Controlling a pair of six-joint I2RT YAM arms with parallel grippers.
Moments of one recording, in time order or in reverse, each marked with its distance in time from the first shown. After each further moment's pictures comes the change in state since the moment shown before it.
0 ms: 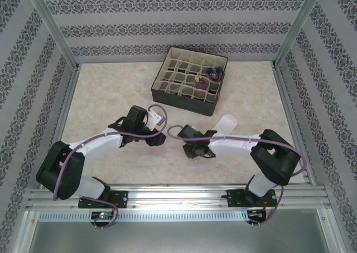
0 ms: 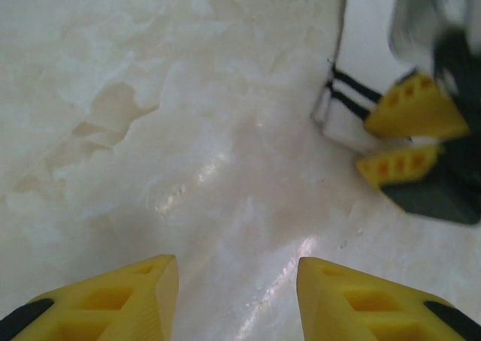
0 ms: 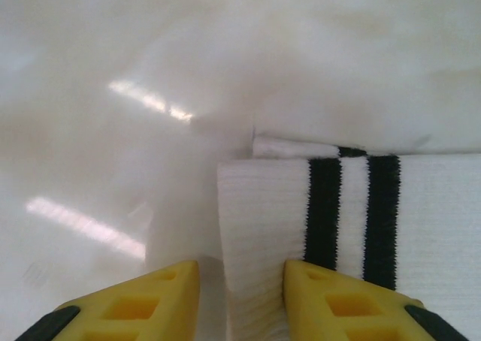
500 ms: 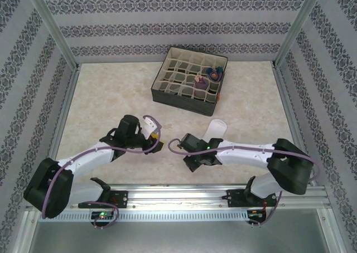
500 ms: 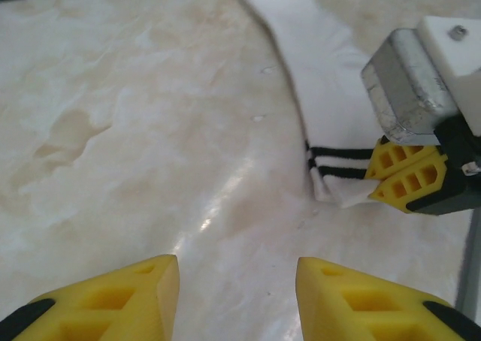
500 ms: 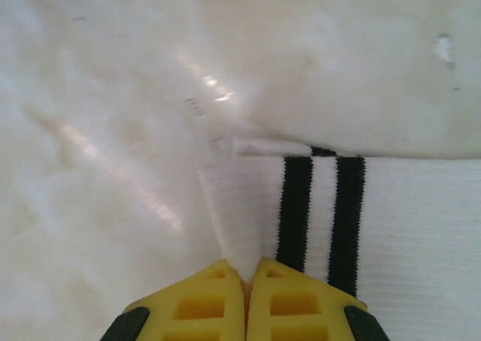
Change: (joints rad) left arm -0.009 -0.196 -0.224 0.231 0.111 0.082; right arm 0.074 -0.167 -0.081 -0.031 -0.154 -0.159
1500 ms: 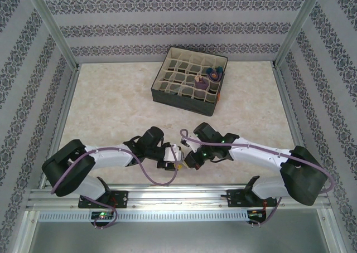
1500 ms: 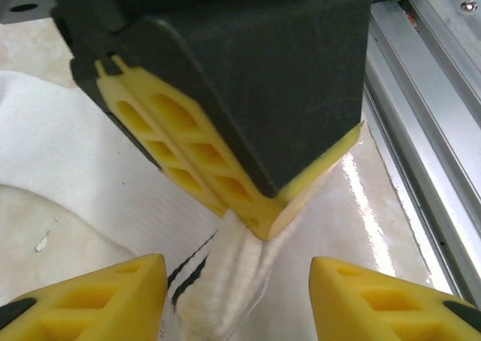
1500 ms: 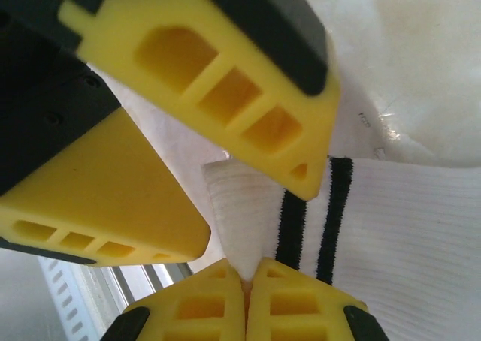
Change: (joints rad) left arm -0.321 0.262 0.055 0.151 0.041 0.579; right arm -0.206 -0.119 -0.070 0.082 -0.521 -0.121
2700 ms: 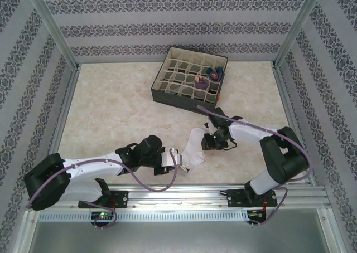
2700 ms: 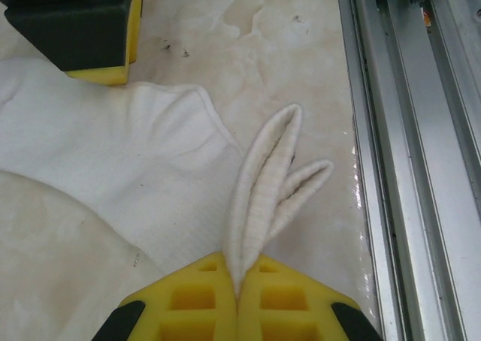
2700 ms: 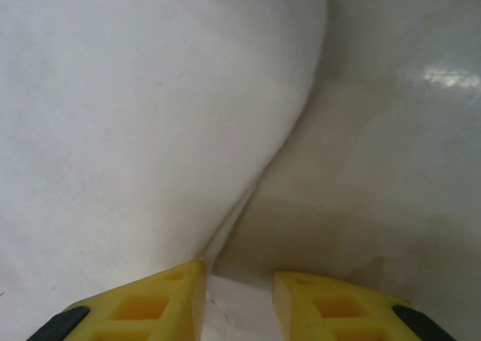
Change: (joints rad) left arm -0.137 -0.242 -0.045 -0.191 -0.260 -0.230; right arm -0.335 0.271 0.149 -0.204 0.240 0.195
